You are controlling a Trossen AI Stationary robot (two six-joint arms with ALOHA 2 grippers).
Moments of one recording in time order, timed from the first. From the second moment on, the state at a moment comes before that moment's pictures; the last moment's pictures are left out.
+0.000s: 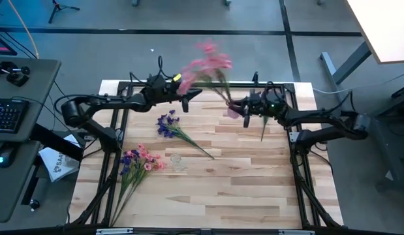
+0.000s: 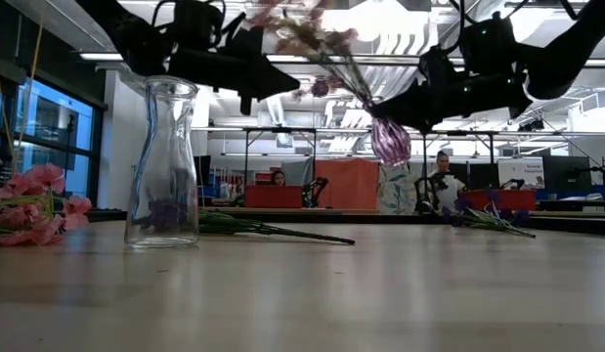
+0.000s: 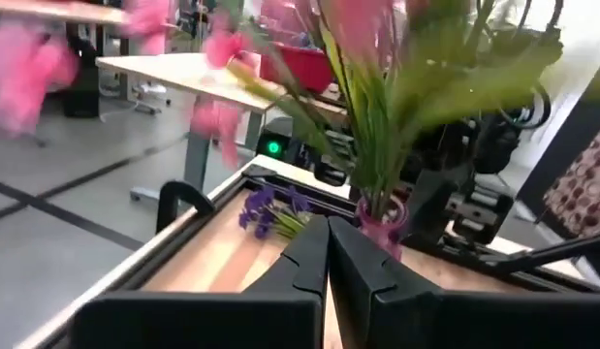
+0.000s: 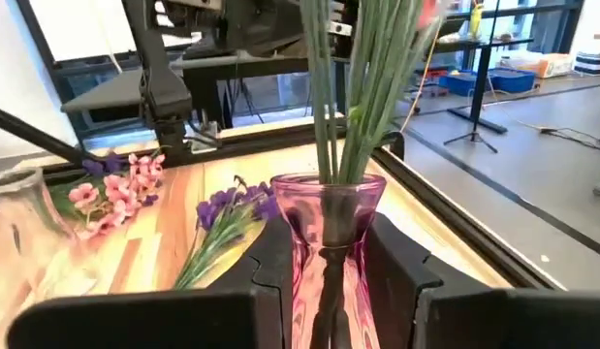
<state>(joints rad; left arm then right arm) 0.50 1.51 0.80 0.65 0.26 -0.22 -0.52 1.25 0.39 0.76 -0.31 0.02</state>
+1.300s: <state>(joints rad) 0.44 1.74 0.80 0.59 0.31 0.12 -0.38 2.04 0.50 1.57 -0.09 -0.03</state>
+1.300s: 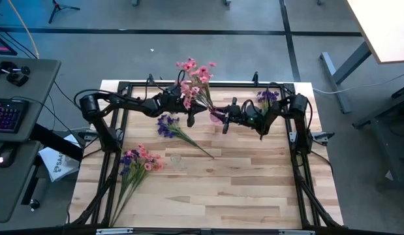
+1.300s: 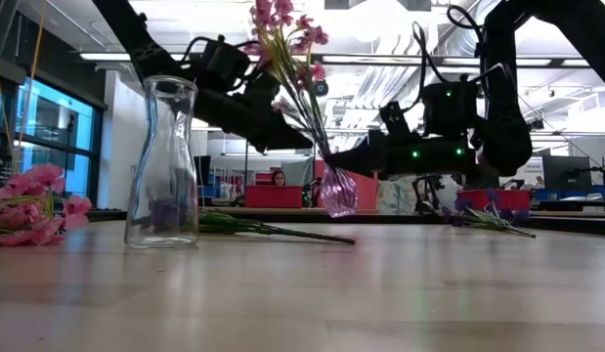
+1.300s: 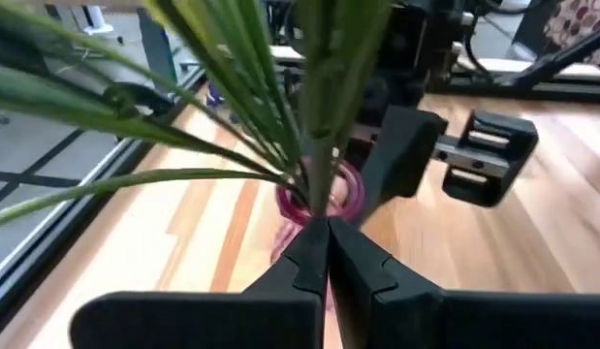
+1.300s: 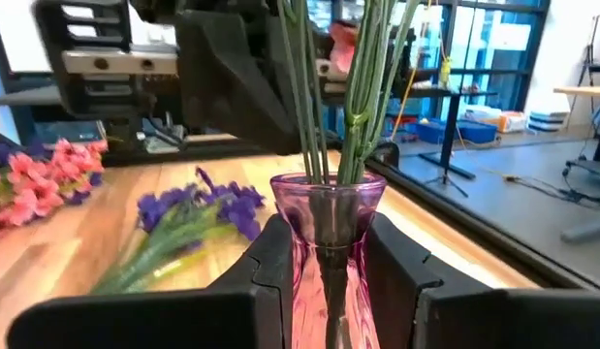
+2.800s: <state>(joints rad) 0.43 1.93 0.81 0.81 0.26 0.13 -0.38 2.07 0.55 1.47 -0.11 0.00</state>
